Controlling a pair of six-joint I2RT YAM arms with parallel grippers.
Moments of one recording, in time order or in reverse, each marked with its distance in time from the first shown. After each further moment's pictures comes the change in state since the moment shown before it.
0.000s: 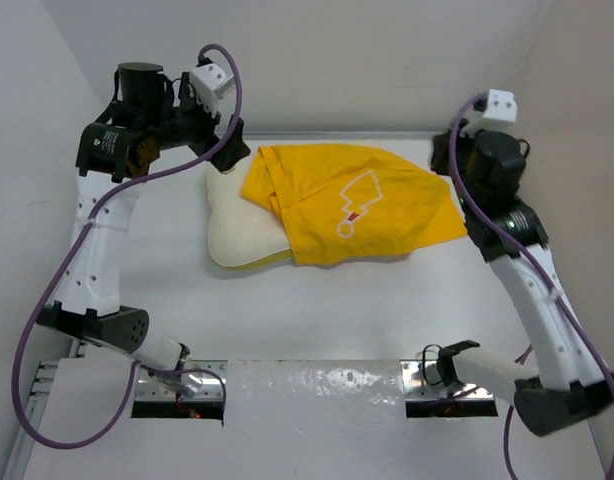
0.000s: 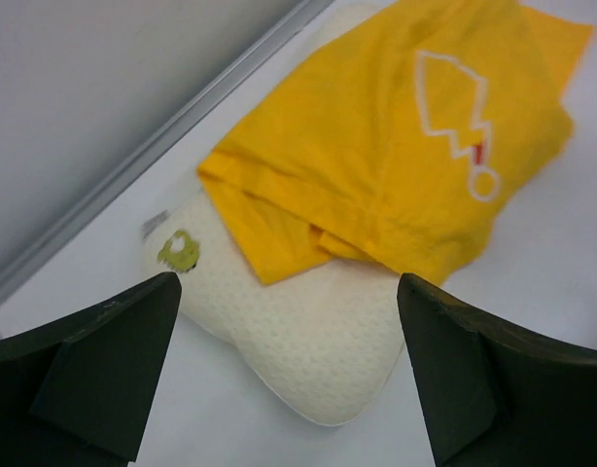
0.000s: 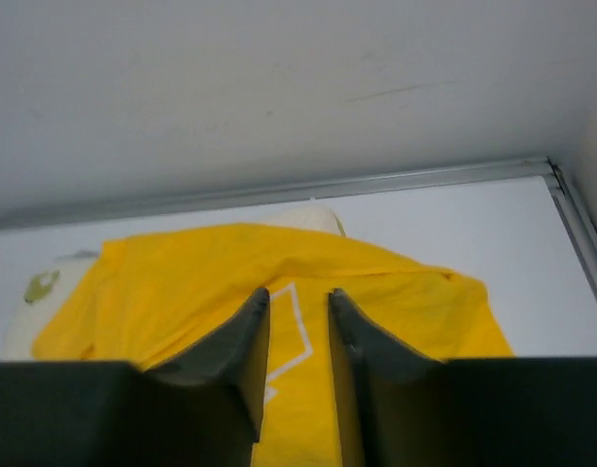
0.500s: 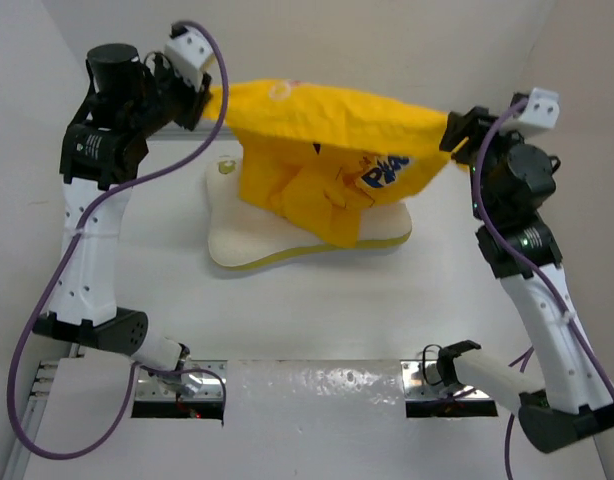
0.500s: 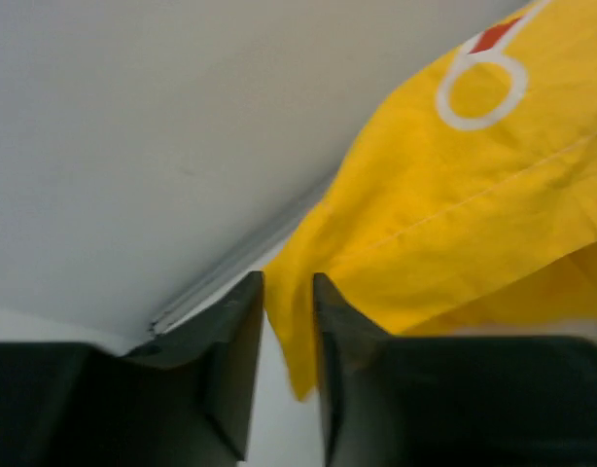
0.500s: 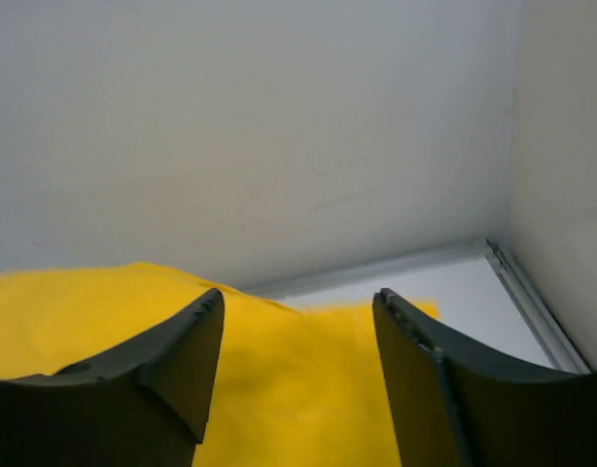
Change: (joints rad) left arm 0.001 0.011 0.089 0.247 -0.338 0.039; right arm 0.005 -0.010 0.047 0.226 0.074 -0.049
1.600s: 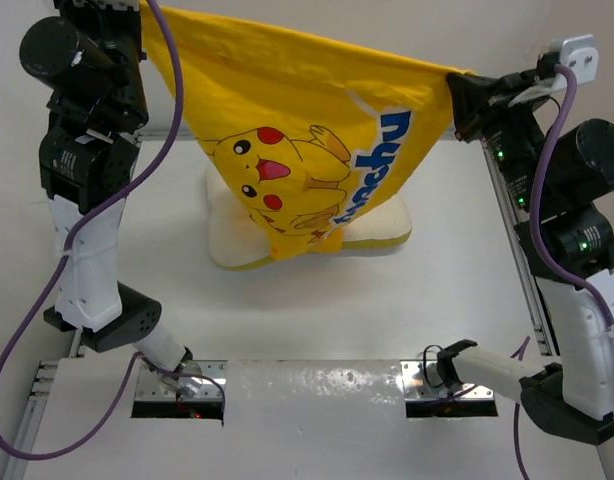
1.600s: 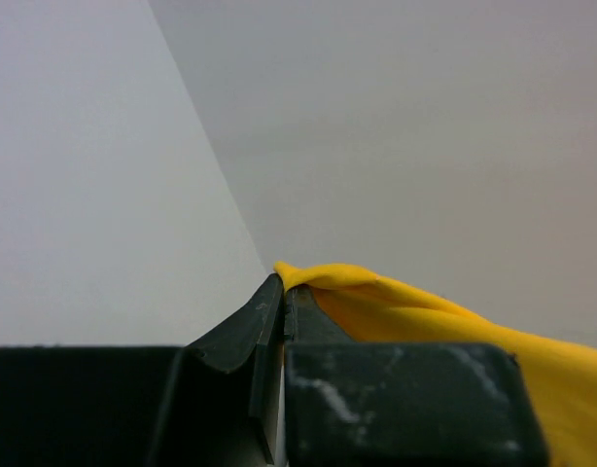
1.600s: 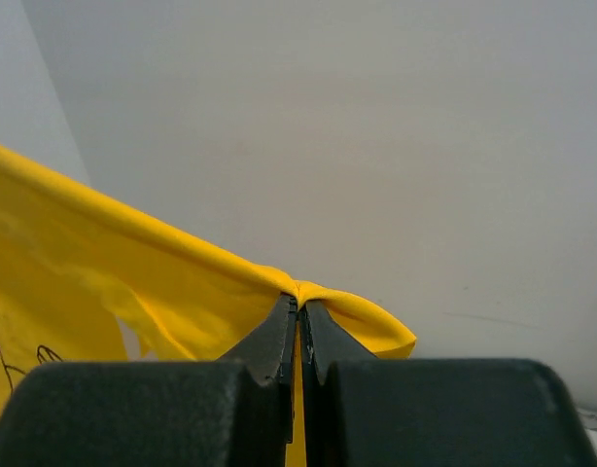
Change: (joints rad) left arm -0.246 0.096 0.488 0.194 -0.873 0.114; right arm 0.108 0.032 0.404 -0.235 -0.322 -0.113
